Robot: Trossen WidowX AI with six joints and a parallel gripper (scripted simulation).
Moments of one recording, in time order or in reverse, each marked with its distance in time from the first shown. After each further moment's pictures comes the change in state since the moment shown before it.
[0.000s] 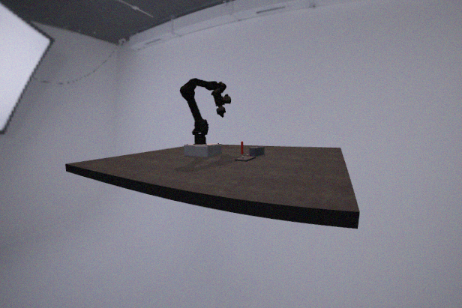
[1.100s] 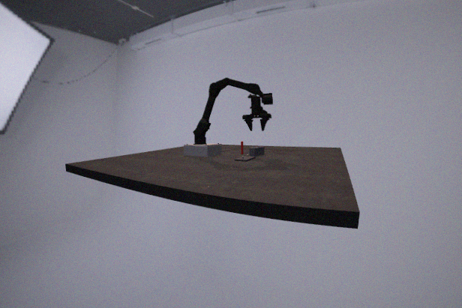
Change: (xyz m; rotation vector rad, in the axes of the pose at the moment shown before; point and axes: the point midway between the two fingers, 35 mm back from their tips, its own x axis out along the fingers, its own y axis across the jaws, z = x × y) arm -0.098 -0.348 0.198 -0.651 0.442 -0.637
